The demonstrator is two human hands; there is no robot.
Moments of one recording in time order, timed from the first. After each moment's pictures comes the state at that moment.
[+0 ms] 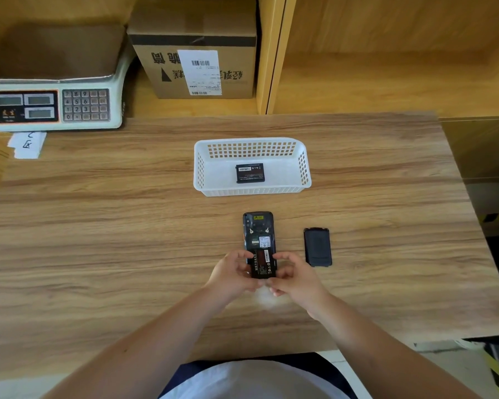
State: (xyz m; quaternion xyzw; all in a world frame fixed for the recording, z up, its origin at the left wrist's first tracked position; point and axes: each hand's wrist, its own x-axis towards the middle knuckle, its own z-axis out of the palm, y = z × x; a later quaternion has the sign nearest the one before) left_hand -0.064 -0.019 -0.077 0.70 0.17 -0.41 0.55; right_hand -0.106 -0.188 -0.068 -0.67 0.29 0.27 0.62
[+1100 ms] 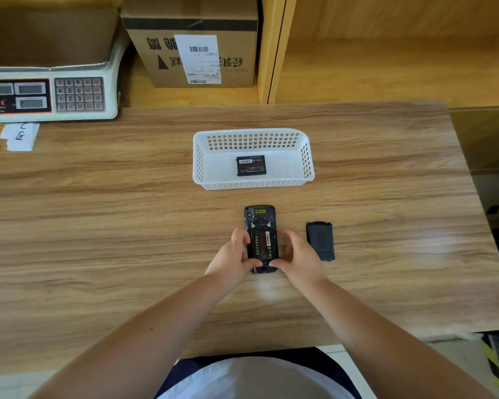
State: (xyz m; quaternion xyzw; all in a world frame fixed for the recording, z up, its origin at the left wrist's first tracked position) left_hand -0.044 -0.020 -0.094 0.86 -0.05 -0.34 0.38; right_hand -0.084 -0.192 -0.081 -0.89 0.17 0.22 0.36
